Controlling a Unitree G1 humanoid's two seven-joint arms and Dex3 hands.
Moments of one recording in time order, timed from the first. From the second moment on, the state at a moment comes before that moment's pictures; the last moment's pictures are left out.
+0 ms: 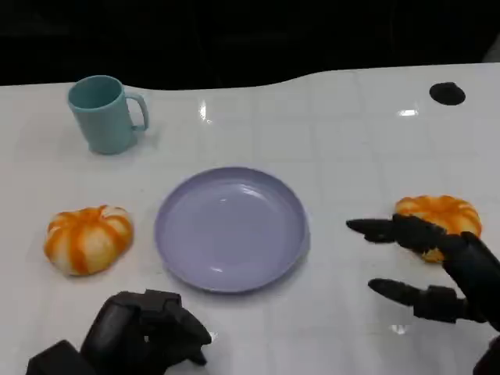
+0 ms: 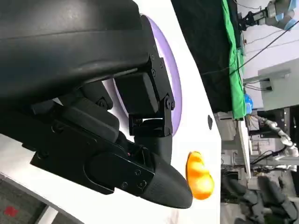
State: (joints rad) left arm -0.01 0.03 0.00 0.64 -0.13 -0.71 -0.42; right arm -0.07 -0.26 0.03 0.25 -0.23 -0.68 0.18
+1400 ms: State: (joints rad) left arm -0.02 0.03 0.00 0.65 -0.12 -0.71 -0.42; right arm -0.28 -0.46 0.33 0.31 -1.12 0.00 -0.11
